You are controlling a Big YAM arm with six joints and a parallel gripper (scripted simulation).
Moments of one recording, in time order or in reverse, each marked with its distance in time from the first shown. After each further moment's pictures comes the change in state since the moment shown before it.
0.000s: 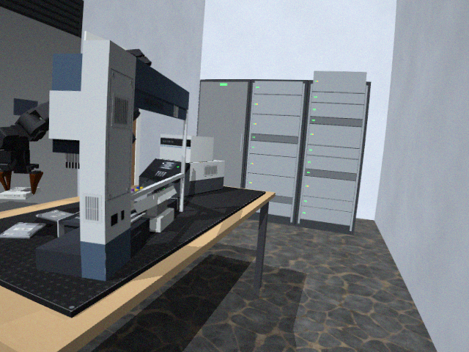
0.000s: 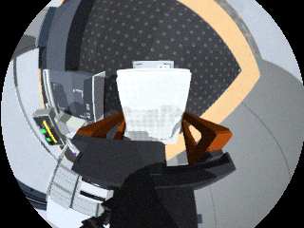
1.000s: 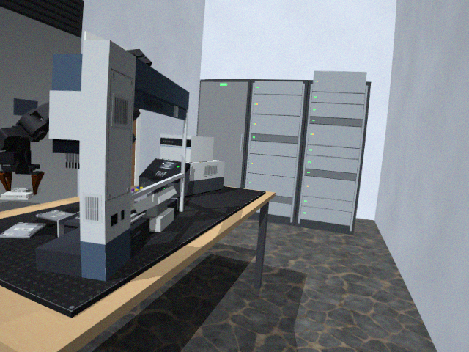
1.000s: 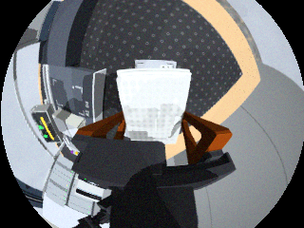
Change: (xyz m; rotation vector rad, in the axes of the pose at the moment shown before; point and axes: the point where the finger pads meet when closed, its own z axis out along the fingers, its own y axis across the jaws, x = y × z) arm 0.001 0.003 0.002 -0.003 0.003 -0.042
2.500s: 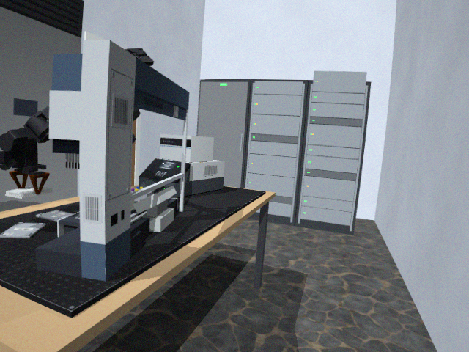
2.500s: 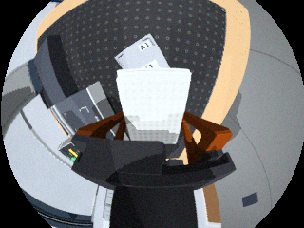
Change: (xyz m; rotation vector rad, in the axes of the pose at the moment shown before) arm 0.048 0.008 0.004 -0.001 0.014 0.558
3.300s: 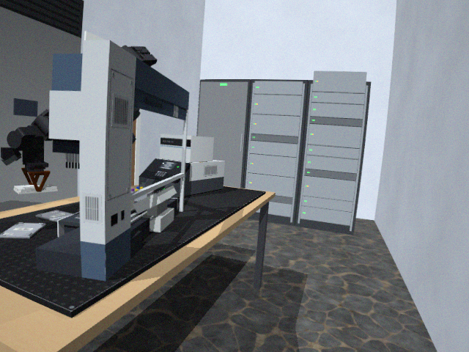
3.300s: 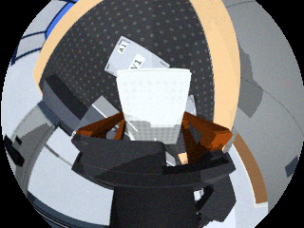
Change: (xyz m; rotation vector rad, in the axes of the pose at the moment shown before) arm 0.027 -0.003 -0.007 -0.007 -0.021 0.442
